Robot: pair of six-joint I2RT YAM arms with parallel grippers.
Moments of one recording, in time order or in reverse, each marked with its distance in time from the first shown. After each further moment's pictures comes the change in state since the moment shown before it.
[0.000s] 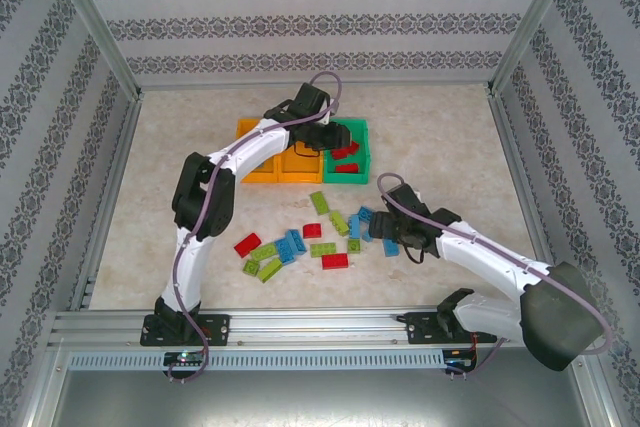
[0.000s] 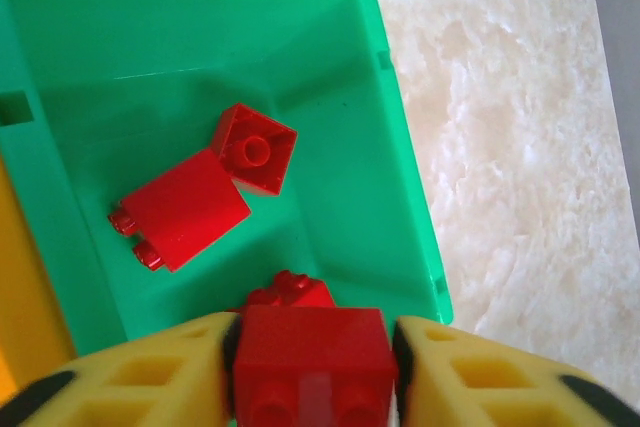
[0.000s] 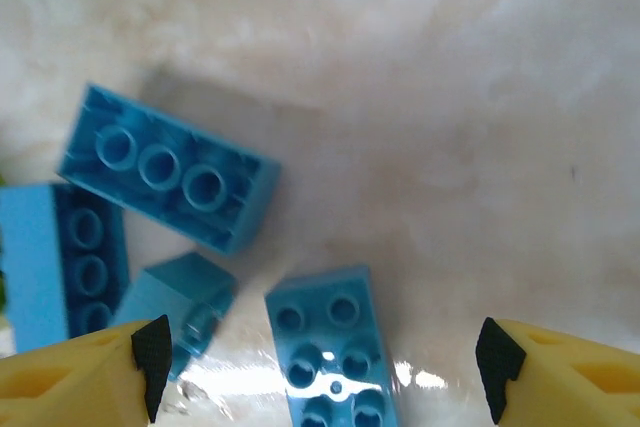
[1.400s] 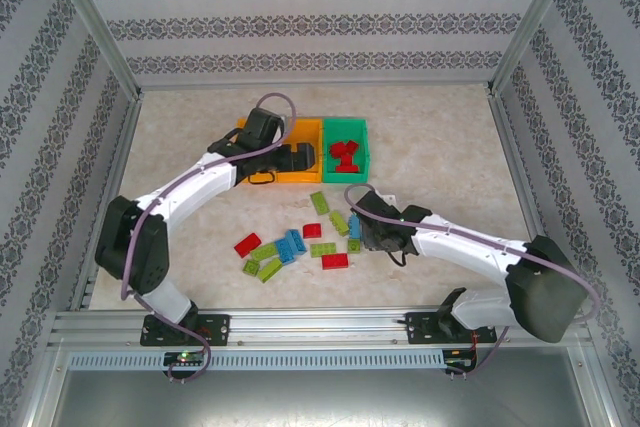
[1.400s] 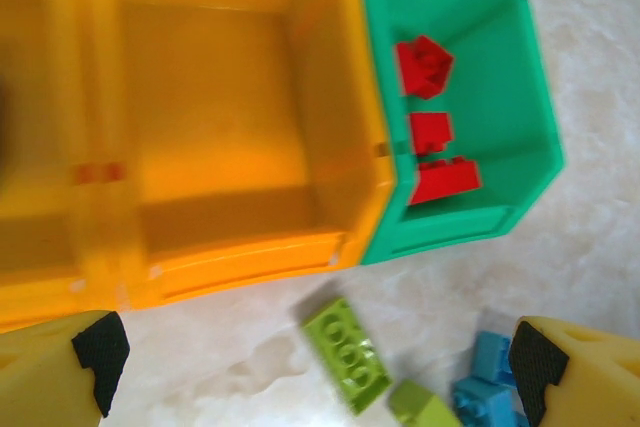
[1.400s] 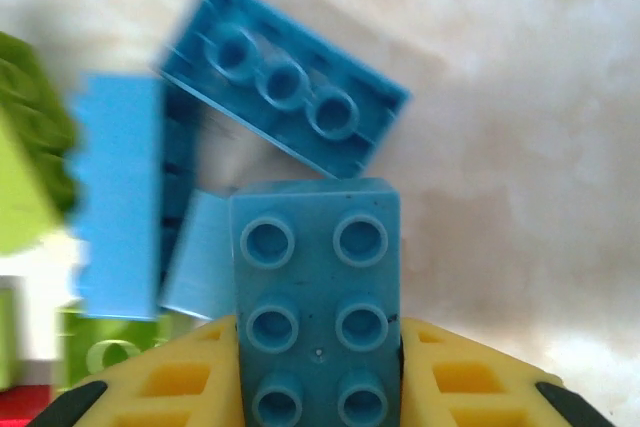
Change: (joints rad) left arm 0.059 -0.610 -0.673 0.087 -0.256 0.033; right arm 0.208 0.135 0.147 -0.093 0.109 0.010
